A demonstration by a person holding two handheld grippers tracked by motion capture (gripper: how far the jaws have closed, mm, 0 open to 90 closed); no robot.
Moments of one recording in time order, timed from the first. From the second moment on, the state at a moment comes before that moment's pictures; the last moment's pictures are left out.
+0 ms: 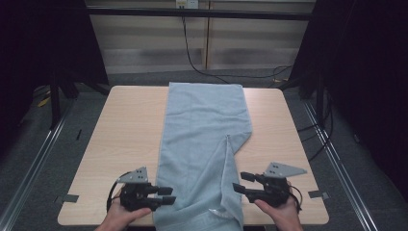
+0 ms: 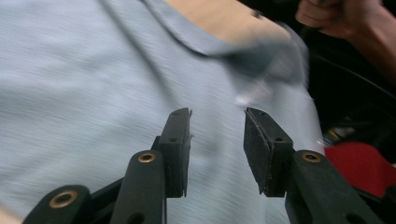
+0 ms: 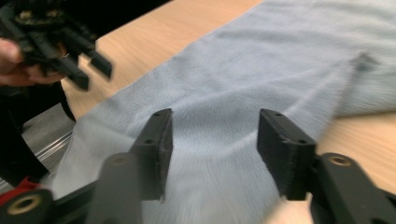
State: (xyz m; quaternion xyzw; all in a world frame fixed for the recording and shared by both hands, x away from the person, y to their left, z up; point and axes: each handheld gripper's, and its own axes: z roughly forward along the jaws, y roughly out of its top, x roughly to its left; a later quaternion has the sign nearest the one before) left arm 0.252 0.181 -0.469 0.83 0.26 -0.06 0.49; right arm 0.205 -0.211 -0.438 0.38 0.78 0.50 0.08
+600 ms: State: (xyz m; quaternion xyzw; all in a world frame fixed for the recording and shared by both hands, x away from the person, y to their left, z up) left arm 0.293 0.177 -0.504 0.85 0.32 0.01 0.42; right arm 0.212 -0.169 -0.494 0.36 0.85 0.37 0.09
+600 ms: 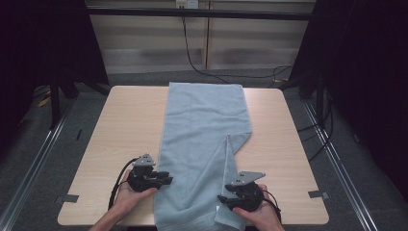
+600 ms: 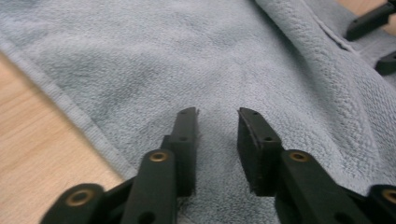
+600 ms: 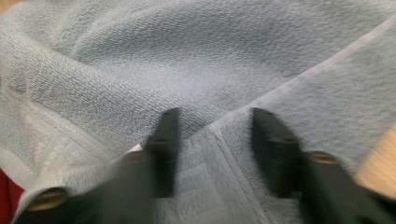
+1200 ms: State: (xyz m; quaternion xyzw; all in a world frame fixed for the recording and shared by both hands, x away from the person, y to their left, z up) left arm 0.295 0.192 -0.502 0.84 0.35 0.04 0.41; right arm 0.156 -0.276 -0.476 0.46 0.77 0.43 0.11
